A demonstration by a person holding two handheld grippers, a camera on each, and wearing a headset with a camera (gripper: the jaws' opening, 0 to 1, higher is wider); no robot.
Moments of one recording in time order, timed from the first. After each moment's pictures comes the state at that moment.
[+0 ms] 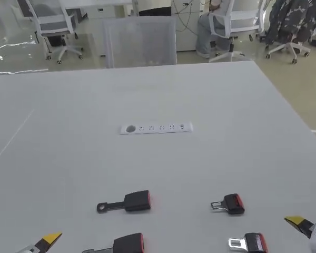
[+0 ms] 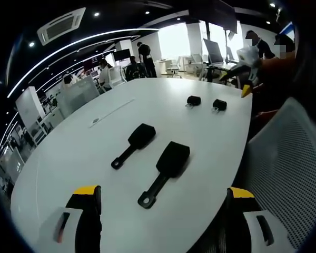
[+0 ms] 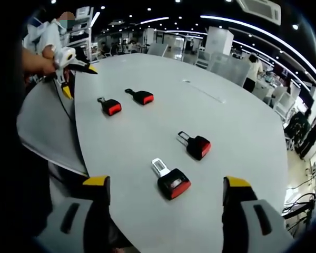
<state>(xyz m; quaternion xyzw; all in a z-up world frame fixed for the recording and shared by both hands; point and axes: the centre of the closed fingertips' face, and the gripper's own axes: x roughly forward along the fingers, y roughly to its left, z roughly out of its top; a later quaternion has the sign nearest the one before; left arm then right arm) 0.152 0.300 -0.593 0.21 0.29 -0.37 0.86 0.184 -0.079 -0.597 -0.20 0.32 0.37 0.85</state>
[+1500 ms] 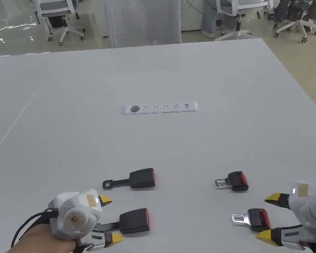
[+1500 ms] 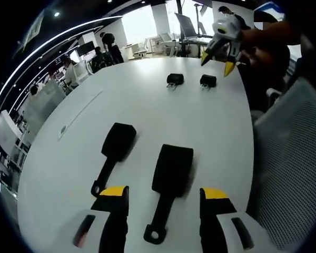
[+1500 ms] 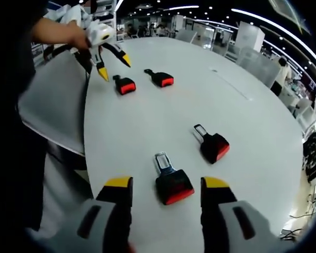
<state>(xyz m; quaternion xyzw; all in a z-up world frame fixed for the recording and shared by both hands) 0.205 0.250 -0.643 0.30 0.34 -0.46 0.76 0.201 -0.068 -0.634 -0.27 0.36 0.46 0.77</state>
